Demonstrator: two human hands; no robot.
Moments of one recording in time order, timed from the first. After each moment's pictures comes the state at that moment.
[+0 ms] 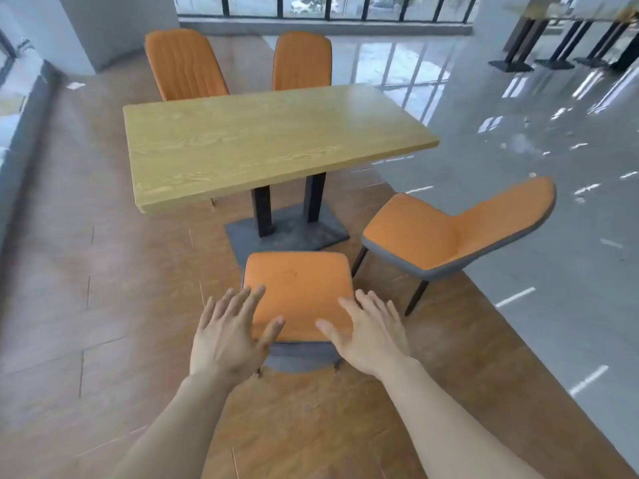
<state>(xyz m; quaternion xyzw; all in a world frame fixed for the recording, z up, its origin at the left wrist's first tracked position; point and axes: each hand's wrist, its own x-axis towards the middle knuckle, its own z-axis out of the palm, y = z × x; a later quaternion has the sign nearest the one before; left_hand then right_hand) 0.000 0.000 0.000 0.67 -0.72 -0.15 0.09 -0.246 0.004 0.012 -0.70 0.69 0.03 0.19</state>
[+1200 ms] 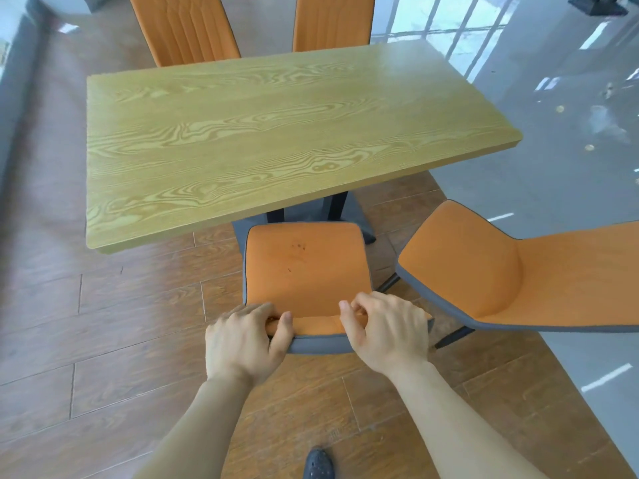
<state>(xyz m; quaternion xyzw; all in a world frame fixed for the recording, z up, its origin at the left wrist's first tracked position) -0.025 -0.261 -0.052 0.69 -0.69 -0.10 0.19 -0.253 -0.278 -0.034 -0.75 0.65 -0.13 0.04</state>
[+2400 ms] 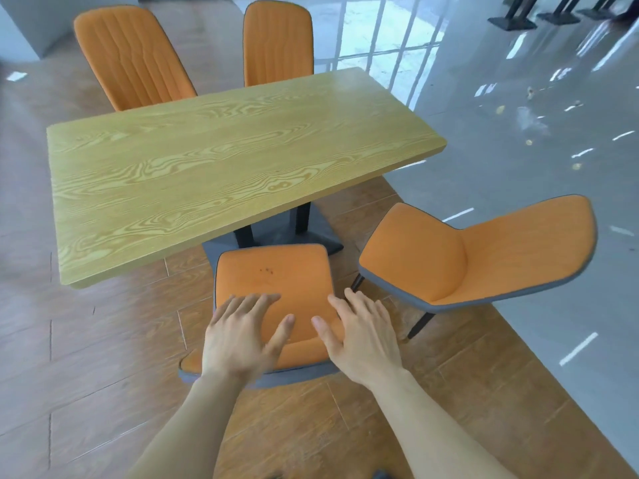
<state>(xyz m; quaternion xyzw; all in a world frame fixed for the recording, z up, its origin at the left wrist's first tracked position) -0.059 -0.244 -0.004 0.63 -0.75 -0.15 0.15 -0.276 -0.220 -0.001 -0.69 0.70 -0.04 0.17</state>
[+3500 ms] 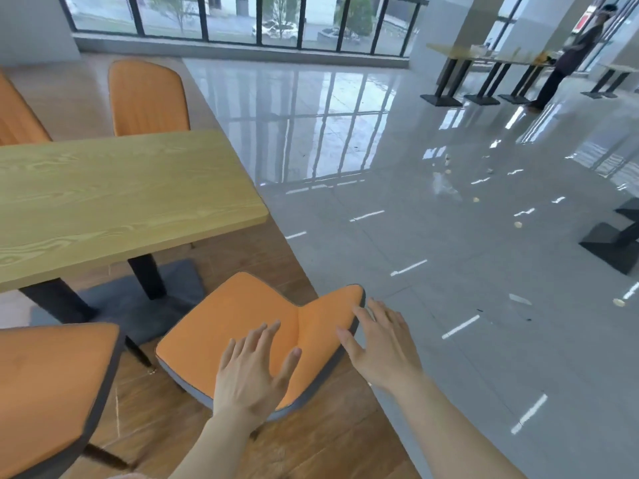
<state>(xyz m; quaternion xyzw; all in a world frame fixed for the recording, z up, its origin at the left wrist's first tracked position) -0.721 -0.332 0.014 0.63 -0.72 -0.24 0.16 -0.955 -0.335 0.064 -0.67 0.73 -0.01 0.13</state>
